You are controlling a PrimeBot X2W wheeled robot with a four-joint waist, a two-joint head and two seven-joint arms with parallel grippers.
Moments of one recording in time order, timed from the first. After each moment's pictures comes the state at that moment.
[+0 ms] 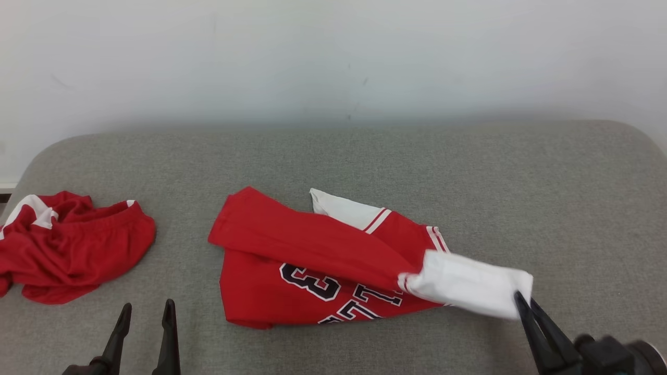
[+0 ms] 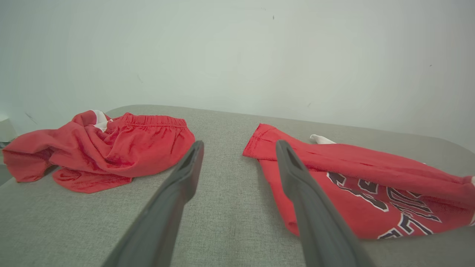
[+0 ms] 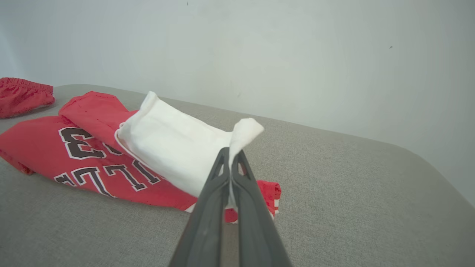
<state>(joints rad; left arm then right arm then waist) 0.04 0.29 -0.17 0.08 -0.46 0.05 -0.26 0.01 -0.30 0.19 0.18 0.17 0.13 -0.26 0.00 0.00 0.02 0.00</state>
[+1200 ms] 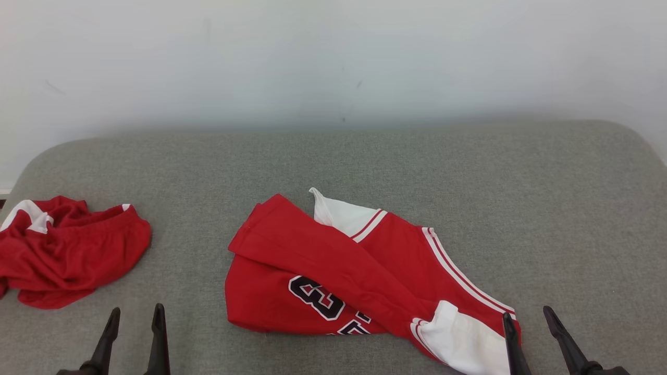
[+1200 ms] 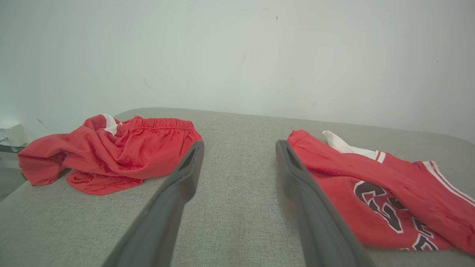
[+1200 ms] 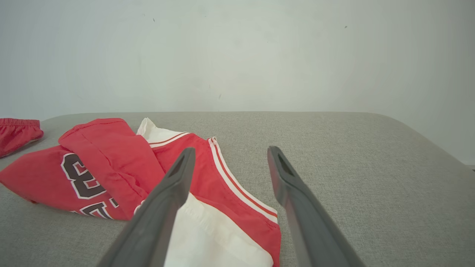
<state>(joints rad) 0.06 0.29 -0.14 0.07 -0.44 0.06 -0.26 0.17 -0.12 0.05 0.06 0.14 0.13 -0.26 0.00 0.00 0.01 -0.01</state>
